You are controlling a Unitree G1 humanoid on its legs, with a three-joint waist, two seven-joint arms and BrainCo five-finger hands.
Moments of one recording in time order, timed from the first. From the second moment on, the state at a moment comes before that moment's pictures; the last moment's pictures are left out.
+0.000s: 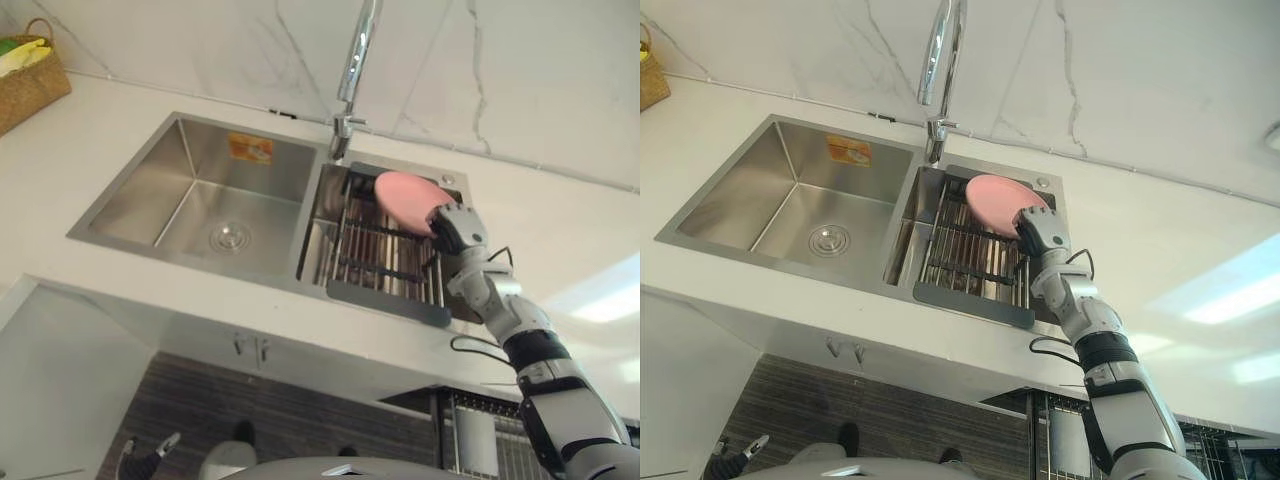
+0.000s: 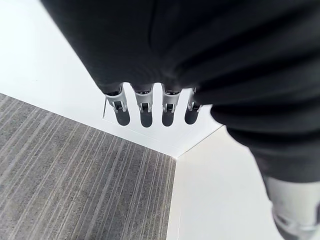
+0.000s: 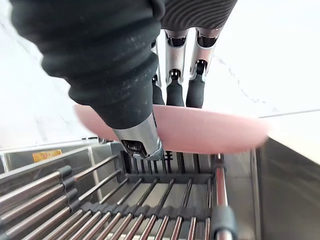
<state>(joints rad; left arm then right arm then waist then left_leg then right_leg) 0.31 0.19 0.19 0.92 0.08 -0.21 0.24 -0.49 -0.60 0.13 0.61 -0.81 -0.28 -0.35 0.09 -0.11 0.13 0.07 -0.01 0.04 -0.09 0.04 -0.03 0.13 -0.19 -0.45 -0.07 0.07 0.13</state>
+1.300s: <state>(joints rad) 0.32 0.16 0.18 0.92 0.06 -0.21 0.25 -0.48 -0.58 0.13 0.52 -0.38 -0.32 -0.05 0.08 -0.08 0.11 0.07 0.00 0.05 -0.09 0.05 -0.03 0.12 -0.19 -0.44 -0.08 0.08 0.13</state>
